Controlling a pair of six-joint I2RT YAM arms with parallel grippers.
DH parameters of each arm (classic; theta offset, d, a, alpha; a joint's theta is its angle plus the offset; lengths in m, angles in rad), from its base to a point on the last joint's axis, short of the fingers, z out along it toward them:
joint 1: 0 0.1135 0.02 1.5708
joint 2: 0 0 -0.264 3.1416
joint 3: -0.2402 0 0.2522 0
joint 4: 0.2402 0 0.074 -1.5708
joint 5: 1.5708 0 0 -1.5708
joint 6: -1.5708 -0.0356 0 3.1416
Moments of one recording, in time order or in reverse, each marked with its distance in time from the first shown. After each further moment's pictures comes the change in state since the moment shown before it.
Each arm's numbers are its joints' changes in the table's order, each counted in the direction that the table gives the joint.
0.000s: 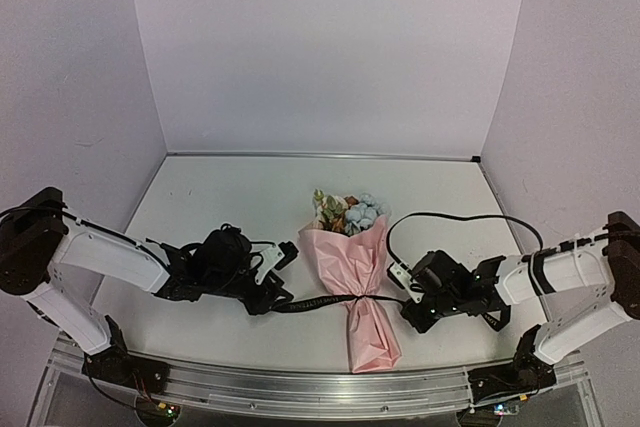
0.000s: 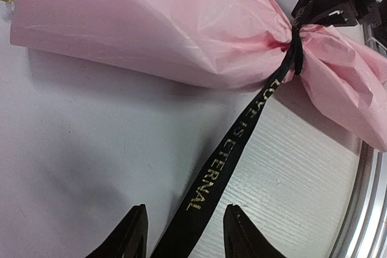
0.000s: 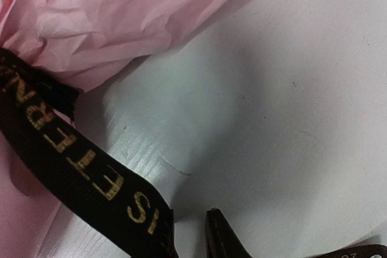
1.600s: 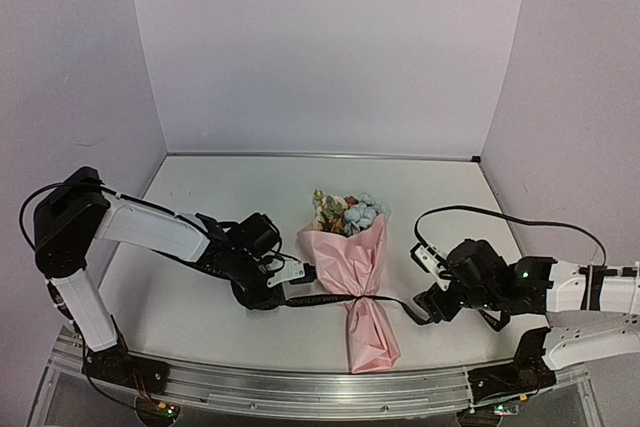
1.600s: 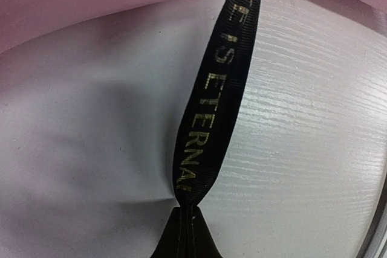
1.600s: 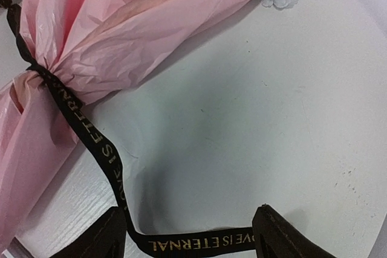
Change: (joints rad) left arm 0.059 -0.235 -0.337 0.521 0.113 -0.475; right arm 0.000 0.397 0.023 0.183 0.155 0.156
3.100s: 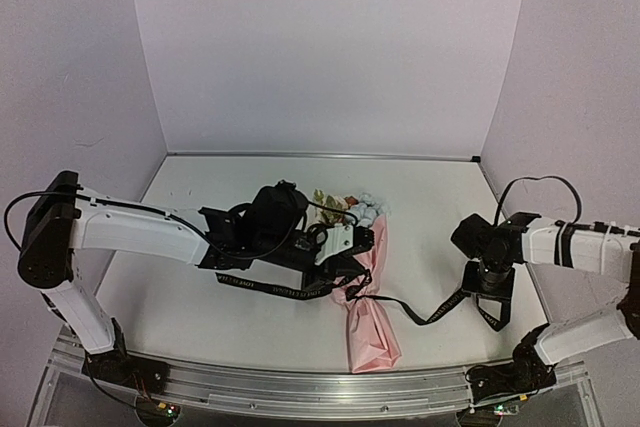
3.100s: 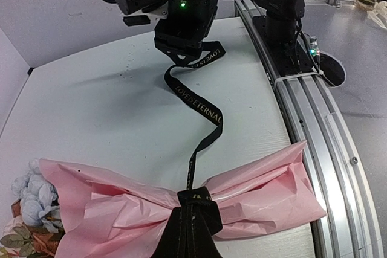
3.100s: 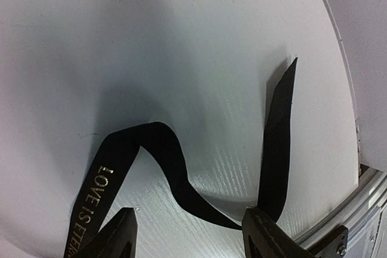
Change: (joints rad) left arm -0.188 0.064 -0.165 -0.417 0.148 0.026; right arm -0.384 -0.292 -0.221 0.555 0.081 -0.873
